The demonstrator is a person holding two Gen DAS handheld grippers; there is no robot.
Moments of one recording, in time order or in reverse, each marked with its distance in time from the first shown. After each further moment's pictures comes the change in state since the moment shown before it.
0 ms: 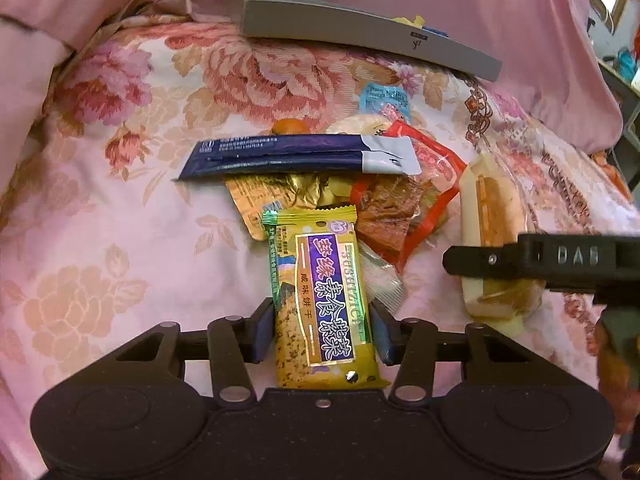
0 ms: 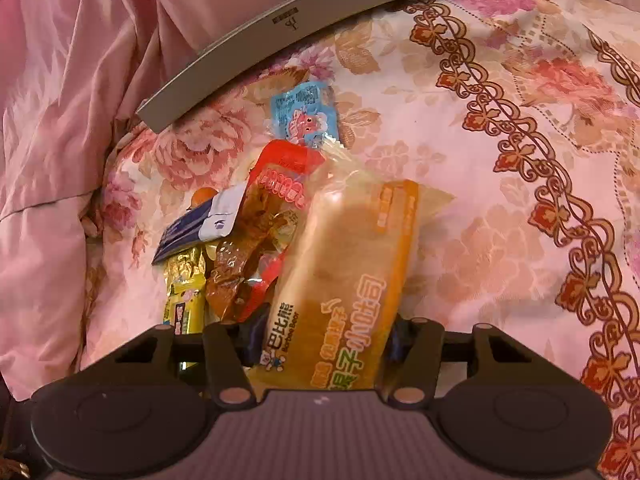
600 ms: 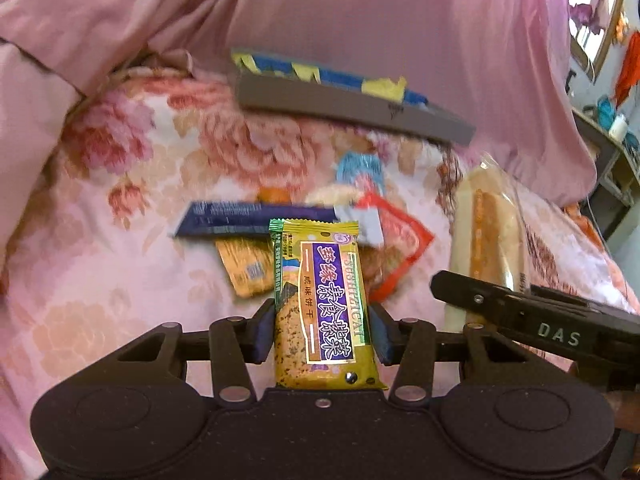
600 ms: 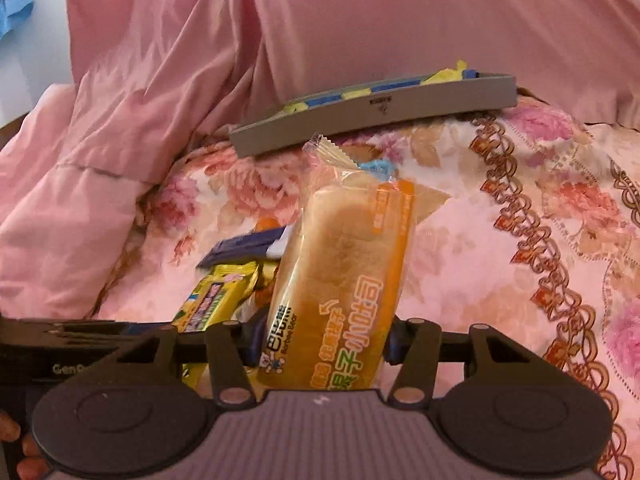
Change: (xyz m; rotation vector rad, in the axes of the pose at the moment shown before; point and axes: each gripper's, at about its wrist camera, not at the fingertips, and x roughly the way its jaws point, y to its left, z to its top) left arm -0.036 -0.007 0.013 -0.039 -0.178 -0.048; right arm -0.042 0.036 -0.030 -0.286 -0.260 0.015
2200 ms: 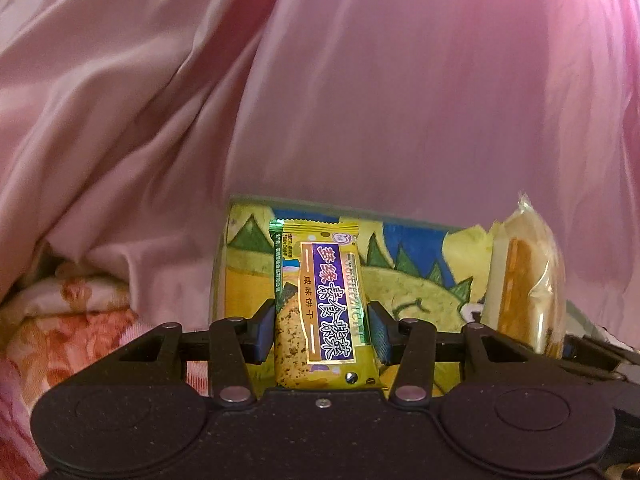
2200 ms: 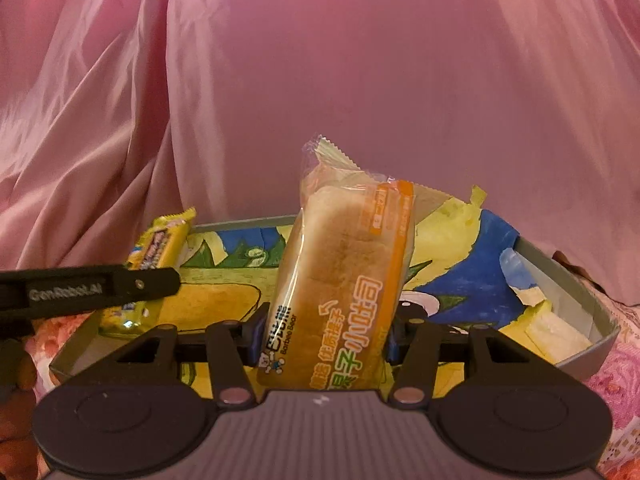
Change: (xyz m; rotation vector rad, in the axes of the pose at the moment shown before) left arm 0.172 0.031 0.213 -0.016 -0.216 0.111; right arm 0.188 -0.034 0.180 -0.093 -0.187 -0.154
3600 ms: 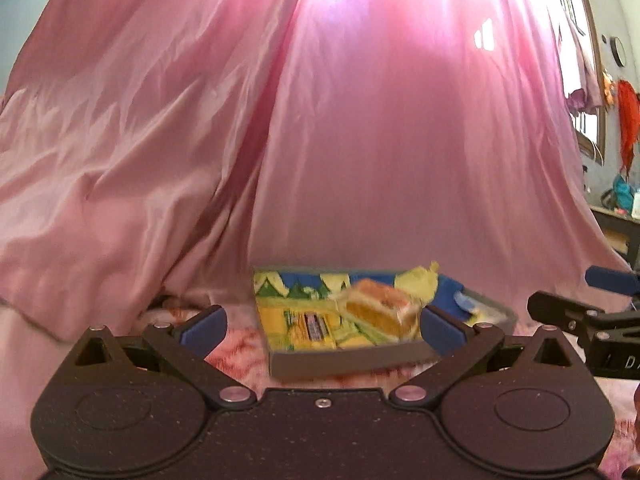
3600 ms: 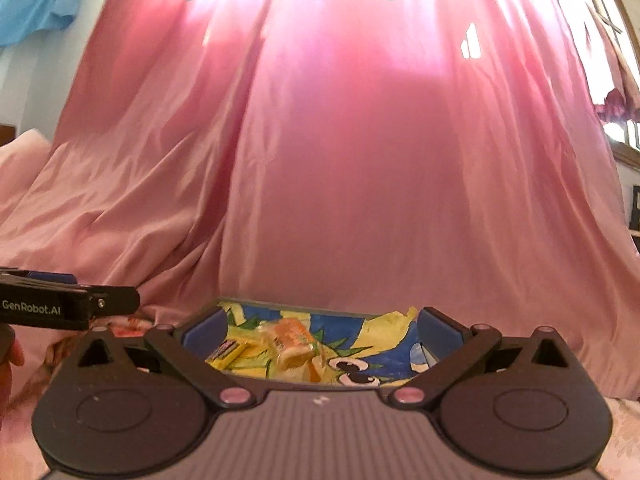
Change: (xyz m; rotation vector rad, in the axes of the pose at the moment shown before) left arm -0.196 -0.018 -0.065 0.145 -0.272 -0.004; right arm -0.201 0.011 -0.008 -0.202 -0.305 -0.048
